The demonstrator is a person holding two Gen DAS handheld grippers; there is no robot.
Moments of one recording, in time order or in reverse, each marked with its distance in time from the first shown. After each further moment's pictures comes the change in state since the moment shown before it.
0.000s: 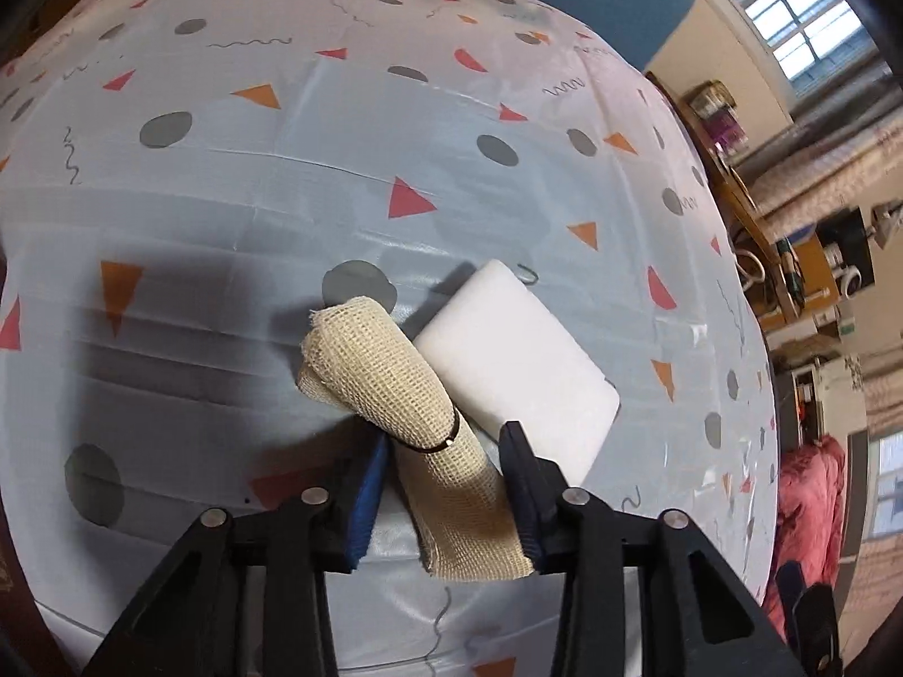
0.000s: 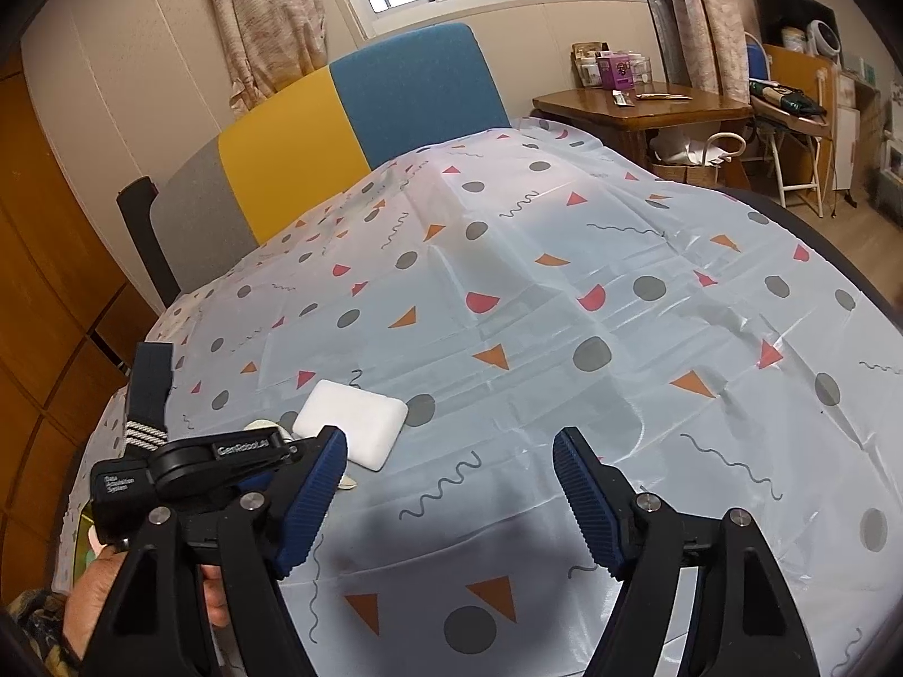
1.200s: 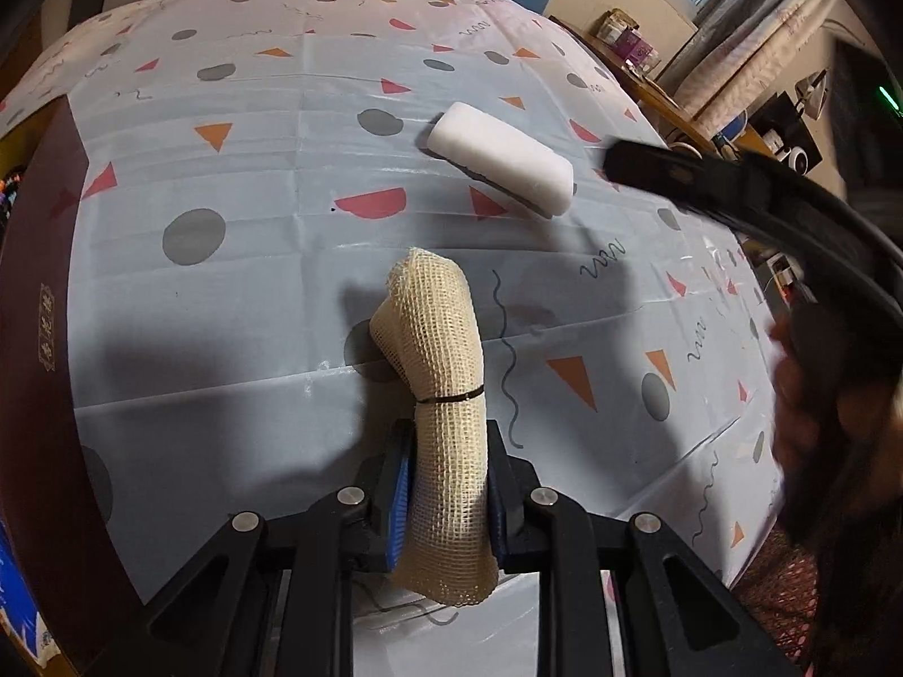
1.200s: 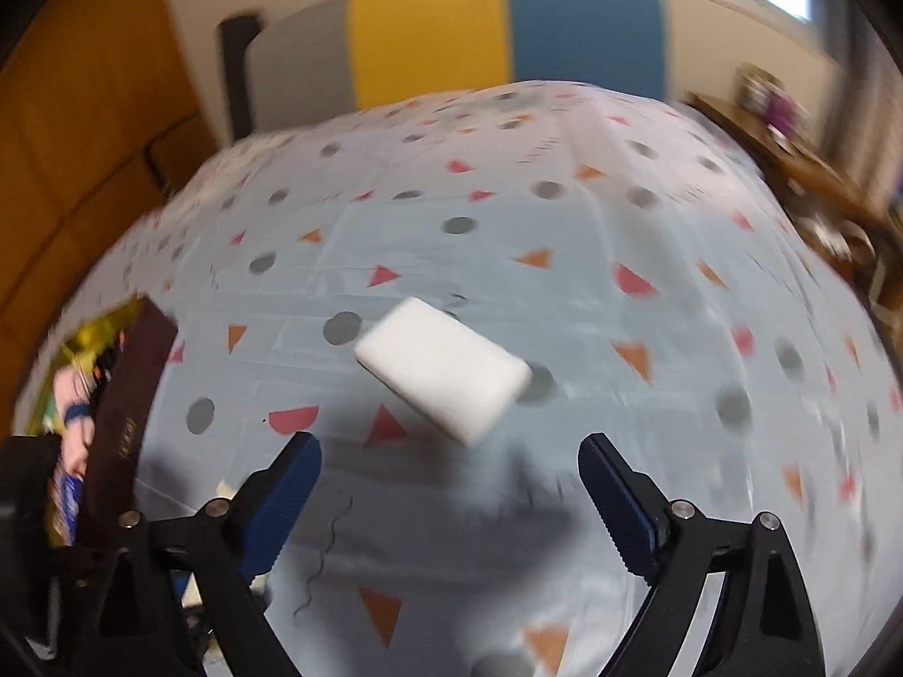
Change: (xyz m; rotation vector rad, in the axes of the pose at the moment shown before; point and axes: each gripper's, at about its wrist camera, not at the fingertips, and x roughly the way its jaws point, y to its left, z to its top) left arm -0.049 0.038 -0.120 0.247 0.016 -0.047; right arm 0.079 0.082 -0.002 -0.452 0.232 0.089
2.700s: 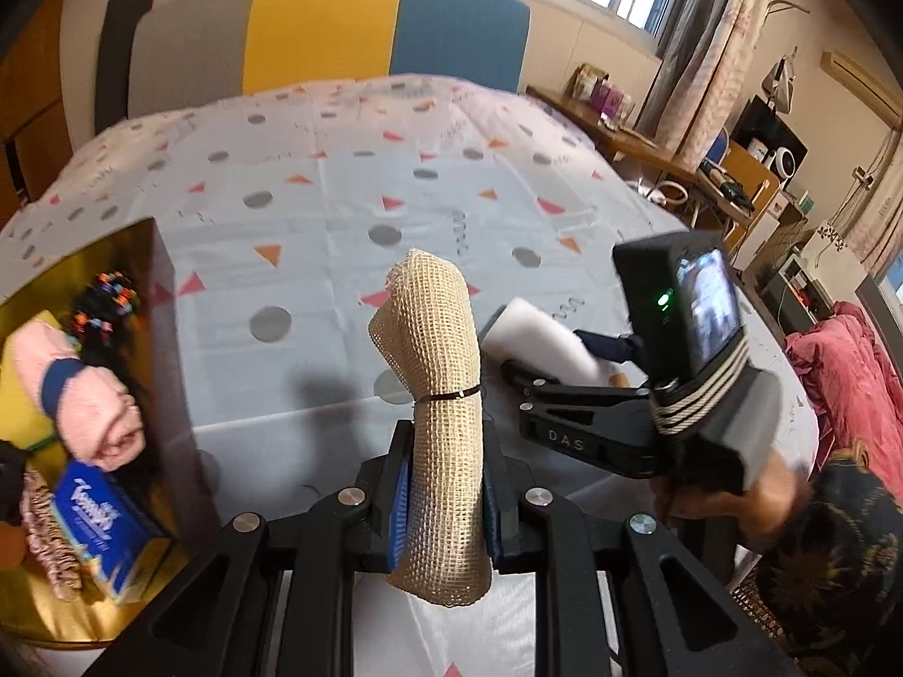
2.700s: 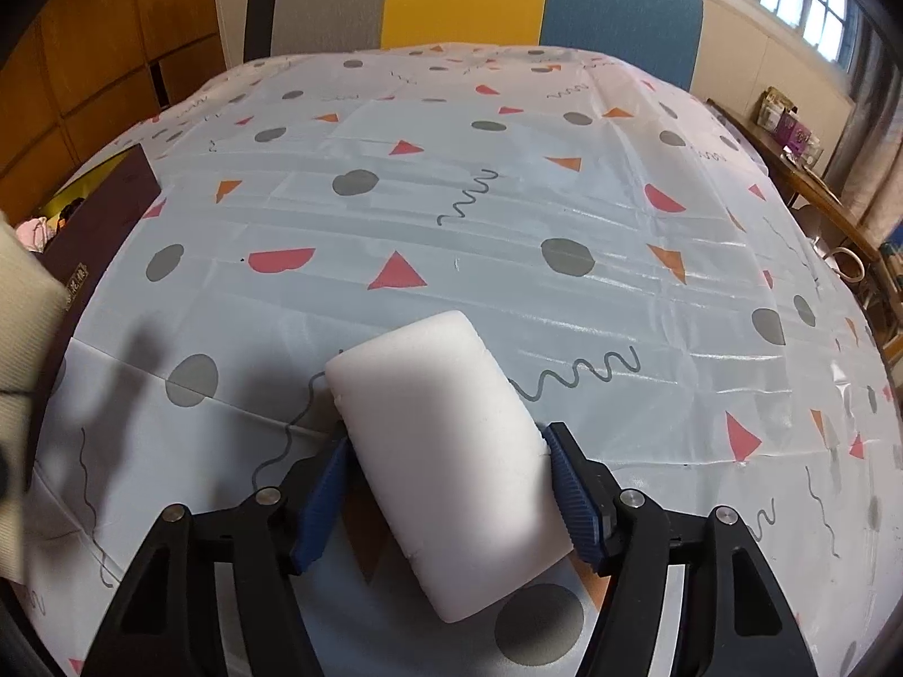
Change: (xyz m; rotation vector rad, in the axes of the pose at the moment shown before) left arm -0.090 -0.028 -0.036 0.125 -0.236 0.117; right arm 0.020 0.024 -0.080 -0.091 0.039 -0.100
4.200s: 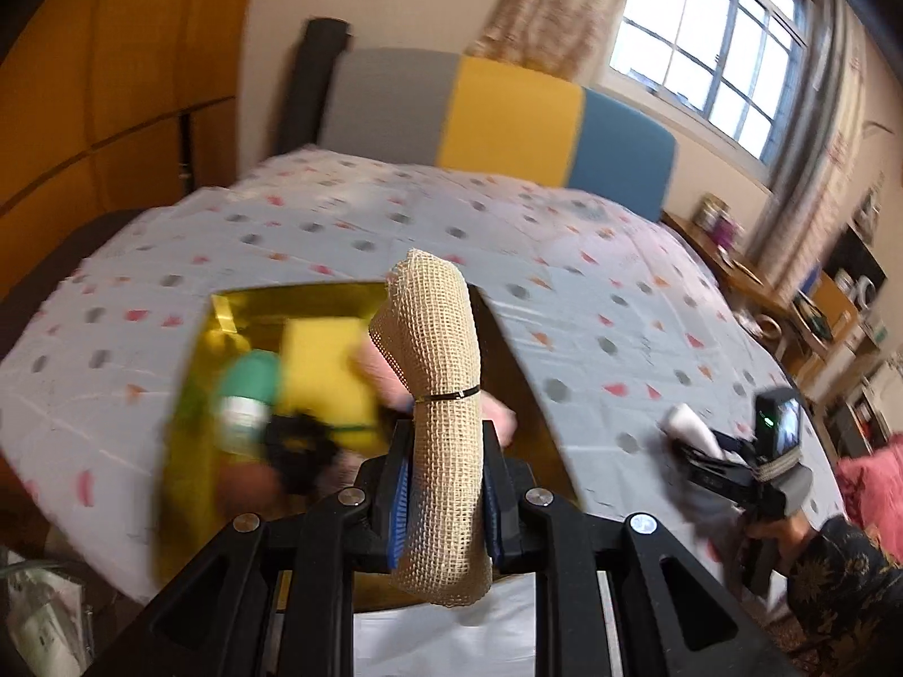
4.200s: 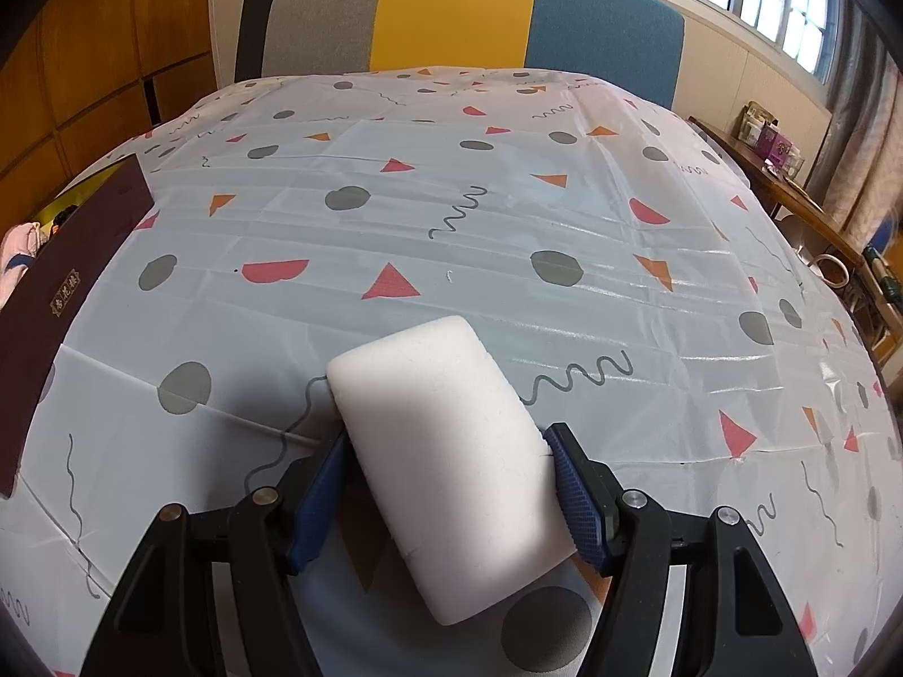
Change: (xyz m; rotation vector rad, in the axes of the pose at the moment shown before) left arm -0.149 0.167 -0.038 -0.253 -0.229 0.241; right arm 0.001 0.003 -0.005 0.009 -0.064 -0.045
